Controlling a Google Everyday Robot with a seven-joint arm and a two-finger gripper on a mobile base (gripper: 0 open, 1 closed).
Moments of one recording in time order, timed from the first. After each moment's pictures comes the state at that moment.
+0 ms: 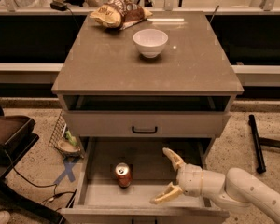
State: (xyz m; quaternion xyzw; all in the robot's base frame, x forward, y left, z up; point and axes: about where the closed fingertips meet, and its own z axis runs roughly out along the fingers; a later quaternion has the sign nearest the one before) arm 0.444 -0.060 0.583 -0.44 0.61 0.39 0.53
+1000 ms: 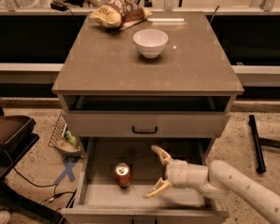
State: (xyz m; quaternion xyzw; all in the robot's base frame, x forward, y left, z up) arm 0.474 -0.030 0.542 -0.47 0.57 0.41 0.54
